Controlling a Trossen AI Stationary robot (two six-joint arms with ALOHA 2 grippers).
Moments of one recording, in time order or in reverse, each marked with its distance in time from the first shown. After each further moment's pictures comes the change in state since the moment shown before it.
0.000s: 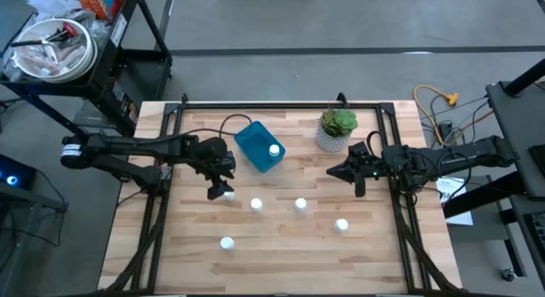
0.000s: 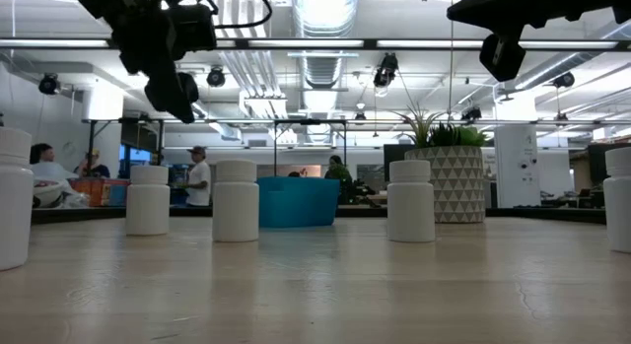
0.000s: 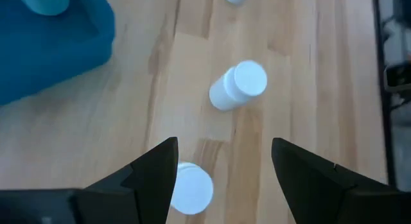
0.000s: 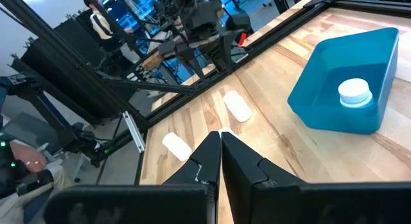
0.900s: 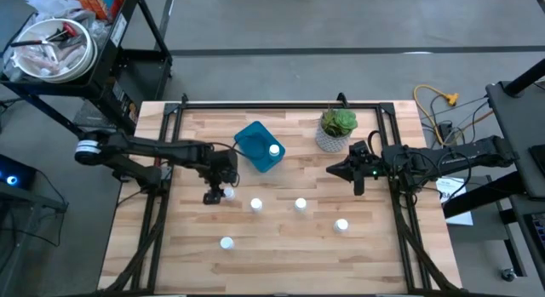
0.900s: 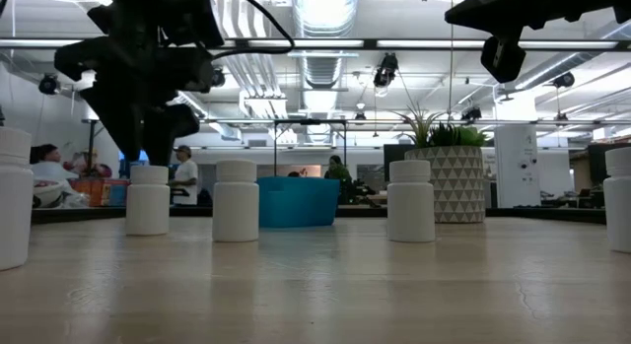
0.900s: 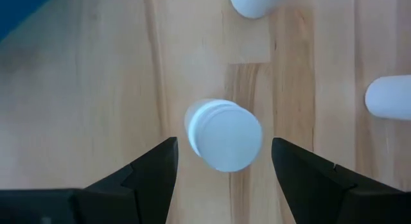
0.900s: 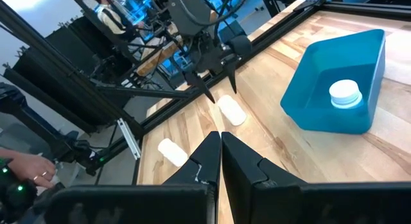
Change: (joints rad) left arm -0.023 0.178 -0.001 -0.139 -0.055 0.268; right arm 0.000 -0.001 0.000 0.000 0.036 0.021
